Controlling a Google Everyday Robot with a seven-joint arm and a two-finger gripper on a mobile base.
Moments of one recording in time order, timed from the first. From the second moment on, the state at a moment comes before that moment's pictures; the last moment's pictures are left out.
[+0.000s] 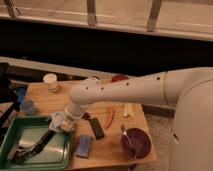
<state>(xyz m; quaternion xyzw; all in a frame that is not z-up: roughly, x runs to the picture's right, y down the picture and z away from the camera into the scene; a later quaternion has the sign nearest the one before) -0.189 0.173 0.683 -0.41 -0.17 0.21 0.87</state>
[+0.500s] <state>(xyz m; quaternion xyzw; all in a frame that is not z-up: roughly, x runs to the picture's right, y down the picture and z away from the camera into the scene) -0.241 0.220 0.684 -0.46 -0.17 0.16 0.86</state>
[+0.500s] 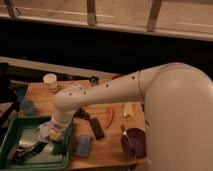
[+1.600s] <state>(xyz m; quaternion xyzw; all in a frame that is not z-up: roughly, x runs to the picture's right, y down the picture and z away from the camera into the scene) -0.211 0.276 0.707 -0.54 -0.15 0.18 0.81</state>
